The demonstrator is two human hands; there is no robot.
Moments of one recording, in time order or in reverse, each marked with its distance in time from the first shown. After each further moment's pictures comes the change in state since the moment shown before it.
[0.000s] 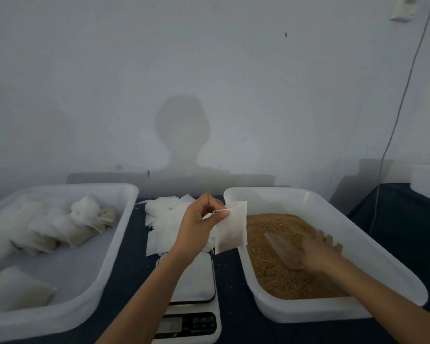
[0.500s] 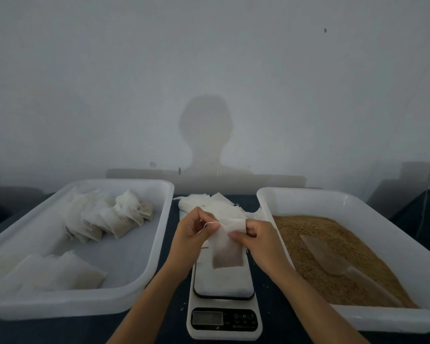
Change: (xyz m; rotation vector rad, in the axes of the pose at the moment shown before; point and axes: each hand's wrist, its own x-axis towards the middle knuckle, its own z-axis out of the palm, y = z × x) left_hand -0.041 -0.019 -0.081 -0.117 0.080 -0.061; right_hand -0.052 -0.171 0.005 1.134 0.150 -0.569
